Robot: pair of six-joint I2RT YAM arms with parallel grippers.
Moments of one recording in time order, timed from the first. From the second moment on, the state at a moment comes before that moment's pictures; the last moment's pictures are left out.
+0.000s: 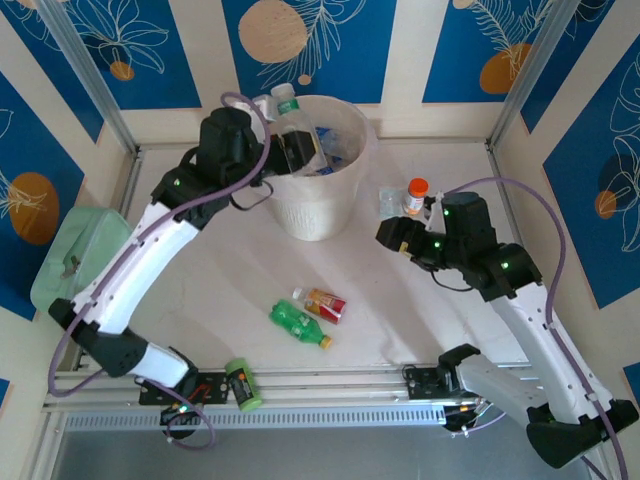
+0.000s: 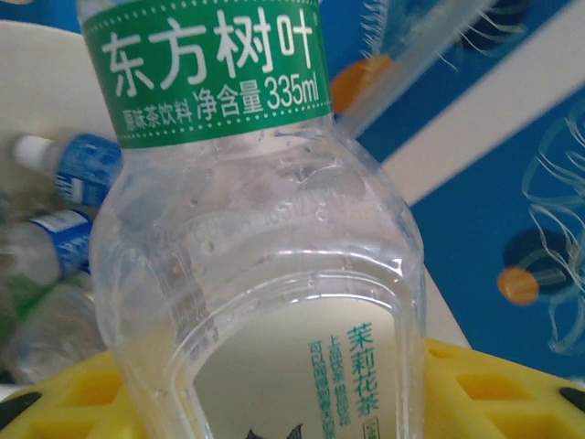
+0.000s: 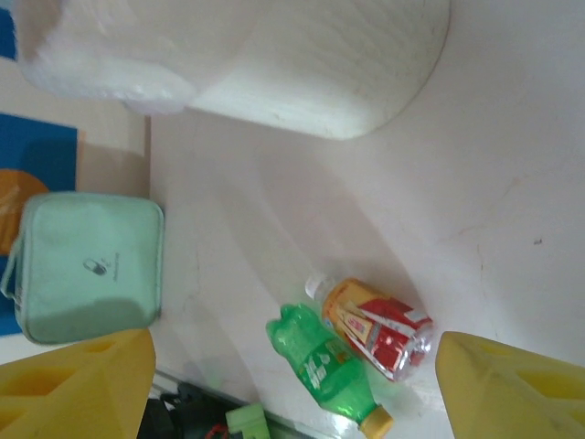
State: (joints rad) left arm -0.63 1.49 1.80 -0.62 0.09 -0.65; right arm 0.42 0.90 1.11 -0.92 -0.32 0.81
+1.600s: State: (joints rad) left arm -0.50 1.78 2.26 -1.06 0.03 -0.61; right arm 0.65 1.00 1.13 -0.91 -0.17 0.85
